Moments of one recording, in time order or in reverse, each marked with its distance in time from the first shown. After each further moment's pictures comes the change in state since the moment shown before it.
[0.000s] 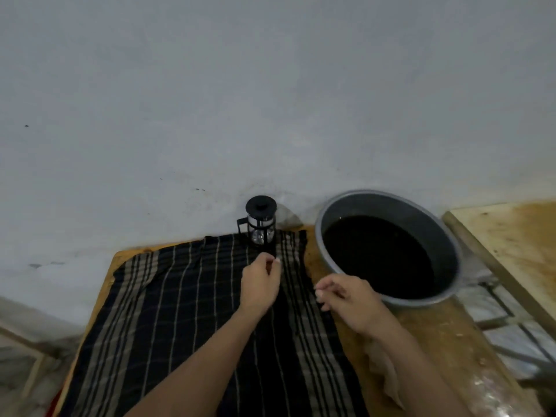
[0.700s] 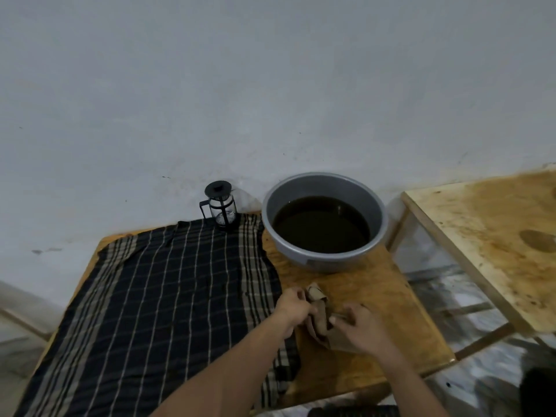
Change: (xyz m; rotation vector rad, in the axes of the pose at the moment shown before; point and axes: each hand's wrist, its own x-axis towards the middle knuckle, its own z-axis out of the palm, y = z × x) left_hand -0.124 0.050 0.155 -0.158 -0.497 -0.539; right_hand -0.109 0.176 -0.033 -0.226 0.130 0.389
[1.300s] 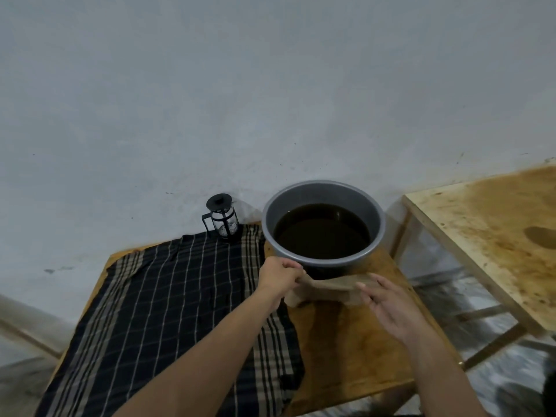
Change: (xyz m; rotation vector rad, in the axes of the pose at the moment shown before) left_hand -0.049 0.065 -0.042 -0.062 0.193 0.263; right_hand -0.003 -0.010 -0.061 1.443 -0.041 0.130
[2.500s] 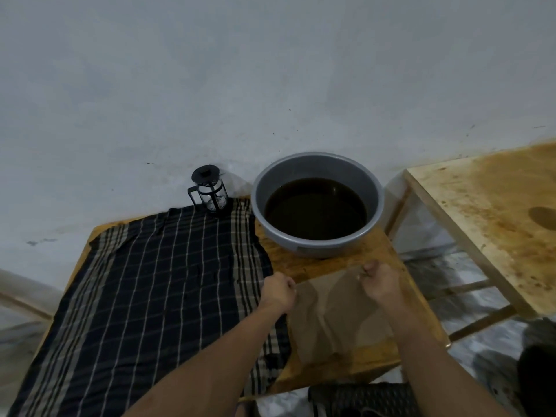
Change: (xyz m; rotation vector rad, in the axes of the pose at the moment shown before) left_hand 0.040 -0.085 0.044 0.565 -0.034 -0.110; right_hand 0.063 0.013 -0.021 -1.263 0.332 -0.254
